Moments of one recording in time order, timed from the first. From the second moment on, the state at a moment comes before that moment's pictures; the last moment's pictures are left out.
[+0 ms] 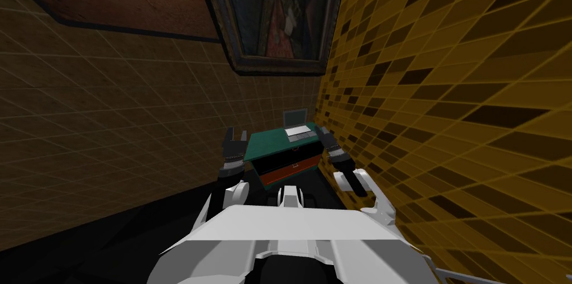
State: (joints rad) left arm 0.48 0.02 -0.03 -2.25 0.03 -0.55 0.08; right arm 0.25 -0.25 0.04 -2.11 0.45 -0.34 0.27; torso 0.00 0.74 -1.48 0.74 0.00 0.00
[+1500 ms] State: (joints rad) left arm 0.48 0.02 -0.03 -2.25 0.03 -0.55 0.08; right arm -0.02 -0.40 0.14 -1.84 0.88 -0.23 0.47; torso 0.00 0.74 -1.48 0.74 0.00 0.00
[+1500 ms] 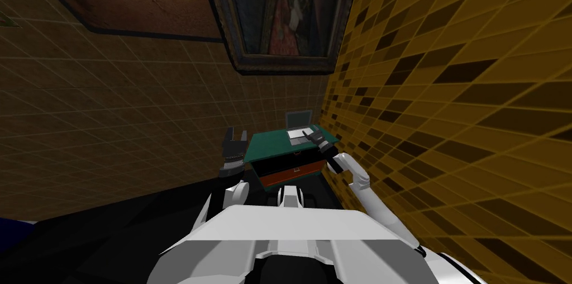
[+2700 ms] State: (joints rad) left arm 0.48 0.02 -0.03 -2.25 0.03 -0.55 0.08; right arm -0.24 -0.53 0.23 -1.59 1.23 -0.13 0.63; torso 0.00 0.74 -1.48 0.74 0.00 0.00
